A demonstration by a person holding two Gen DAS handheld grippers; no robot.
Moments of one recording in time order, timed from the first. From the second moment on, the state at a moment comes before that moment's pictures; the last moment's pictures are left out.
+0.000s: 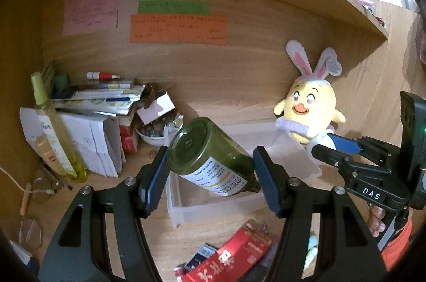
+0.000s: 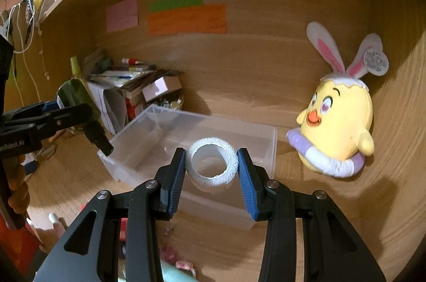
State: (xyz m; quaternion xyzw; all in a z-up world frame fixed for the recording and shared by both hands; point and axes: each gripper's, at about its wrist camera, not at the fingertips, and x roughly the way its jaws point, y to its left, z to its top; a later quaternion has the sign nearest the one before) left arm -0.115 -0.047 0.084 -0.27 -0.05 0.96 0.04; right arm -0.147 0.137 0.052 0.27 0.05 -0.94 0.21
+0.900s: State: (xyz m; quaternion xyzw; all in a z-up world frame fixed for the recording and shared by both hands) left arm -0.200 -0.048 0.003 -0.39 -0.07 0.92 0.06; right arm -0.224 0.101 -0.018 0.37 0.09 -0.91 0.18
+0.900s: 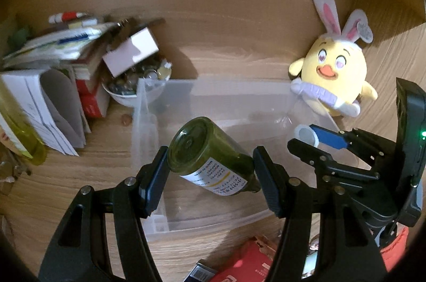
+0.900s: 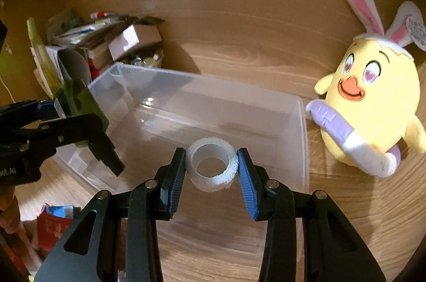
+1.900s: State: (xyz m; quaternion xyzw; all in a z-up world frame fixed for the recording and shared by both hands) left arm -0.174 -0.047 0.027 -0.37 -0.03 0.93 0.04; right arm -0.210 0.104 -0.003 0.36 0.08 -0.91 0.18
